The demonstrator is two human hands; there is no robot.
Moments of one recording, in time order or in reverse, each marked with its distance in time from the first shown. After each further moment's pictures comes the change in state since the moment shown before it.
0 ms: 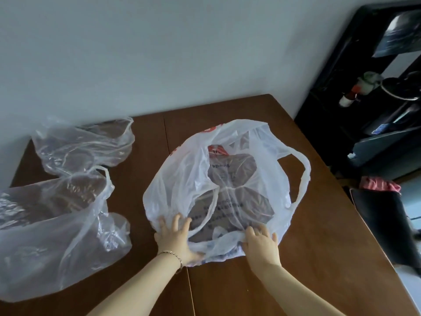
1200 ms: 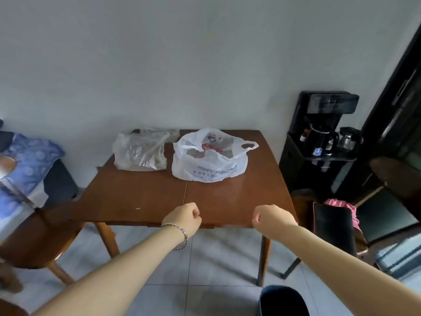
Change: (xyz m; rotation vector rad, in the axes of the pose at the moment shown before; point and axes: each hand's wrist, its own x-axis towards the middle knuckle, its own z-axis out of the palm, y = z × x) left_hand -0.487 0.162 0.106 -0.507 0.483 -0.082; right_hand -0.413 0.175 -0.119 -0.127 0.122 -0.333
